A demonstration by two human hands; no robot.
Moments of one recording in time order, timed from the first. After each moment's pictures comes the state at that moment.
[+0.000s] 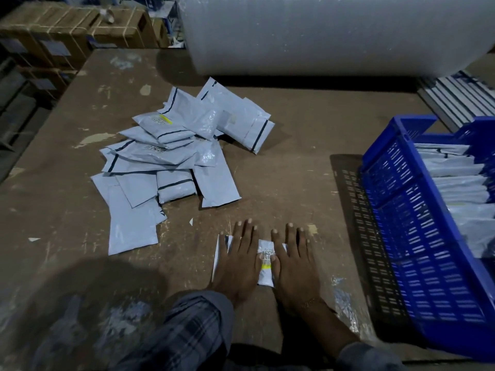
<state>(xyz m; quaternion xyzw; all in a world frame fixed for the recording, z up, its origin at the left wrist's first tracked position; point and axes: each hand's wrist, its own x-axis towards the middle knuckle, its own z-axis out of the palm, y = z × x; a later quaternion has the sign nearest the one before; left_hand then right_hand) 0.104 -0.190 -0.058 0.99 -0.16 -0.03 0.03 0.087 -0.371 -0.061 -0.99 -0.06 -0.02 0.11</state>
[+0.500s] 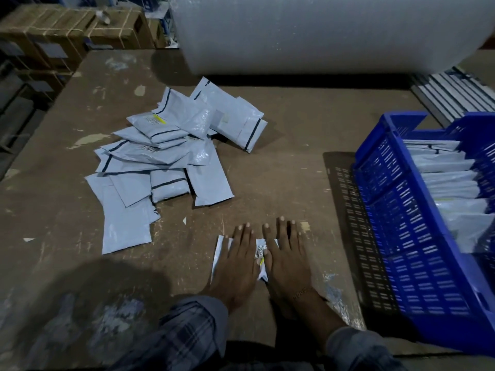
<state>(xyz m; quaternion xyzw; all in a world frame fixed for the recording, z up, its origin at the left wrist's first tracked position) 0.093 -0.199 -0.059 0.98 -0.17 -0.04 0.05 0.095 -0.373 -0.057 -0.99 -0.08 -0.02 0.12</state>
